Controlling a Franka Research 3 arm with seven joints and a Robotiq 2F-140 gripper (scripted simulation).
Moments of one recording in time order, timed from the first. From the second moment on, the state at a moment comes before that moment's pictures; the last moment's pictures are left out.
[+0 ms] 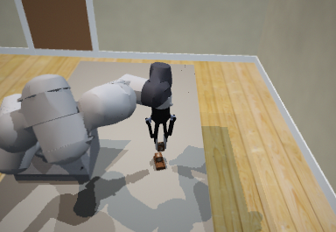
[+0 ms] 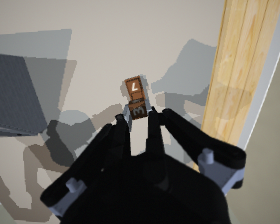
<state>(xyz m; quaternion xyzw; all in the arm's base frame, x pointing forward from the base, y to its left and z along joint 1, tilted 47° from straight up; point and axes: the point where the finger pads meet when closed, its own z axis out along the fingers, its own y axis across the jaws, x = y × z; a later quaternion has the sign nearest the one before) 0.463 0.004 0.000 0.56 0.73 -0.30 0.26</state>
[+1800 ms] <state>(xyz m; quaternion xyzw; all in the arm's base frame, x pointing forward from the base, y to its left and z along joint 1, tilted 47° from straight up) 0.480 -0.043 0.041 0.81 0.42 -0.17 0.36</state>
